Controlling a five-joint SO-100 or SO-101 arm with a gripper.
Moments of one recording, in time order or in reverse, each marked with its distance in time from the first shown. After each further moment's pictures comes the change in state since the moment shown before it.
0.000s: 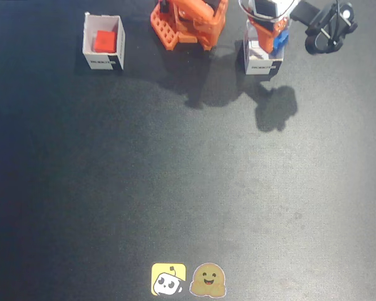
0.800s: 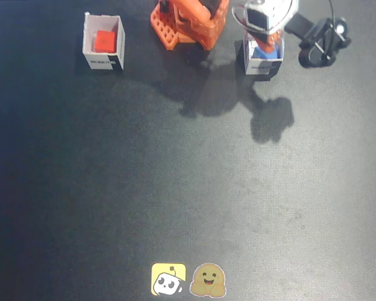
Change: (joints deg) arm 8.7 -2.8 -2.4 0.2 -7.4
